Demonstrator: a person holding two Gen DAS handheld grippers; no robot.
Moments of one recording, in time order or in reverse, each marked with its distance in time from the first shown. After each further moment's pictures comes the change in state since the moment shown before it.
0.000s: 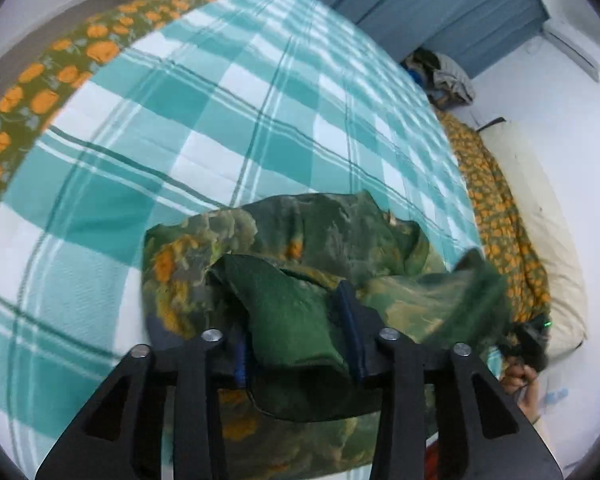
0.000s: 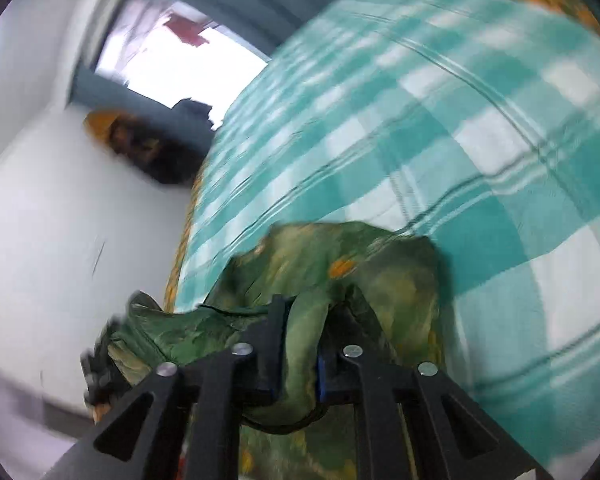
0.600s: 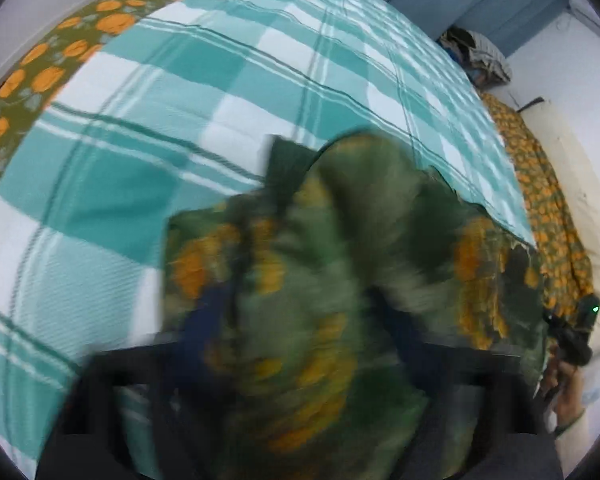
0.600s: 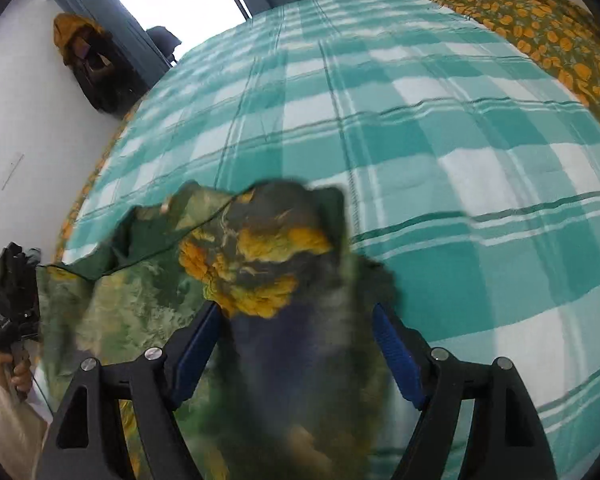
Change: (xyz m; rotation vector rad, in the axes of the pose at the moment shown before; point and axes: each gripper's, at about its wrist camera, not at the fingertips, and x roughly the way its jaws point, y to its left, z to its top) left arm 0.051 0.014 -0.022 0.049 0.041 0.186; right arm 0.057 0.036 -0.006 -0.429 0.088 -0.380
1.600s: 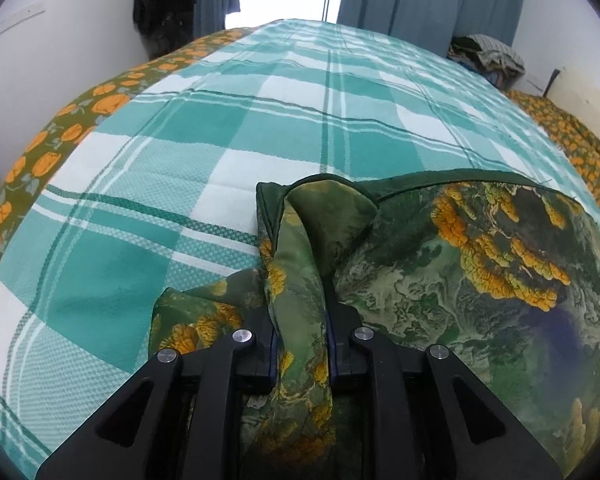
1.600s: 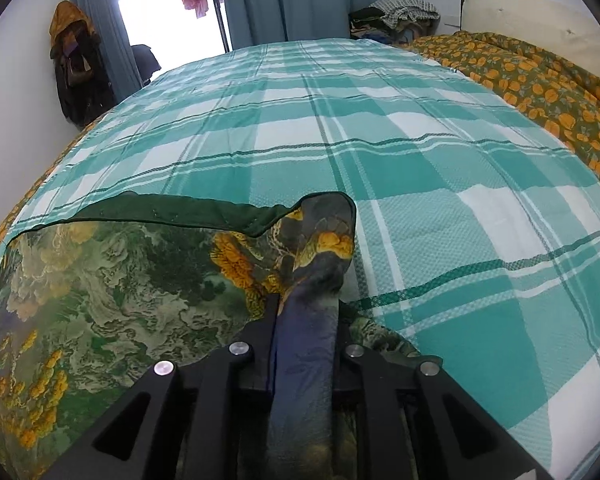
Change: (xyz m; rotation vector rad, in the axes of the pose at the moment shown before) left arm 0.047 -0.004 -0.014 0.196 -0.309 0.272; right arm 0.060 -0.007 -0.001 -0.061 -0.220 -0.217
